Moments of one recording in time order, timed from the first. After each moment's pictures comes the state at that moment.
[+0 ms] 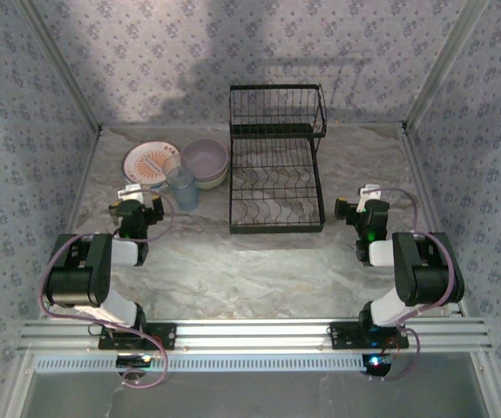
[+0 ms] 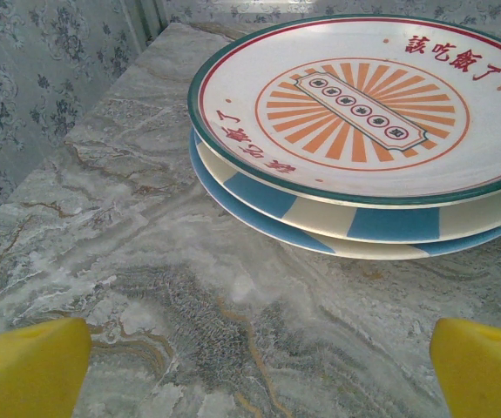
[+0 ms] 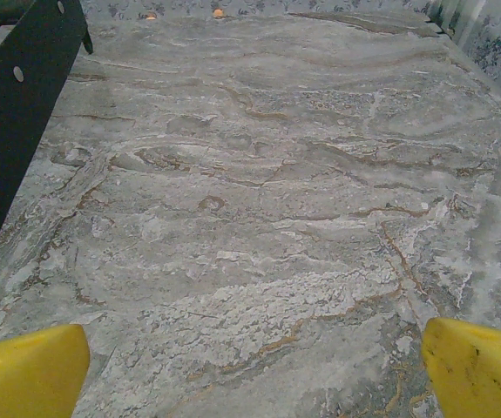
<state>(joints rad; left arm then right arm) -0.03 1.54 0.37 0.78 -0.27 -0.05 -0.01 1.54 0.35 0.79 0.09 0.01</state>
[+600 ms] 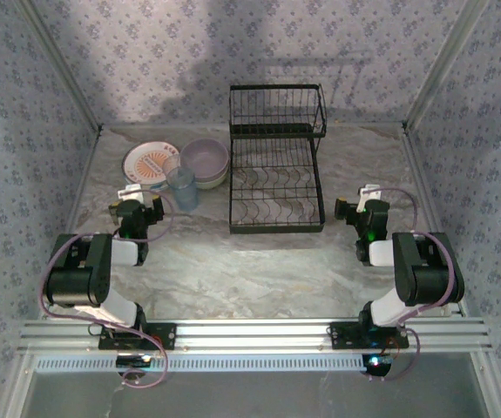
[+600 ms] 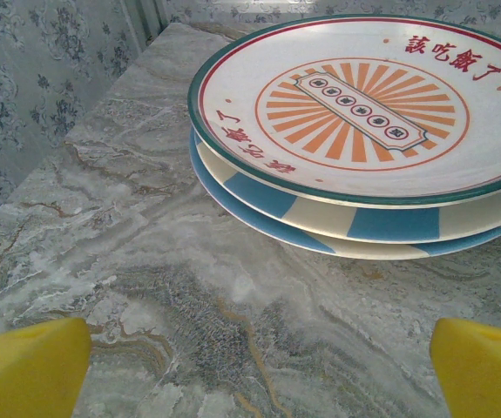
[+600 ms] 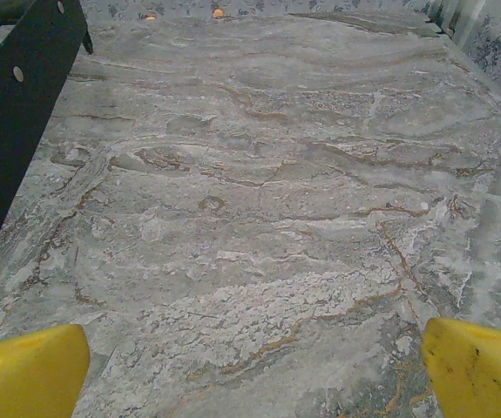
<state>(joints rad) -0.03 1.54 0.37 0.78 -0.27 -0.05 -0.01 1.54 0.35 0.79 0.09 0.01</state>
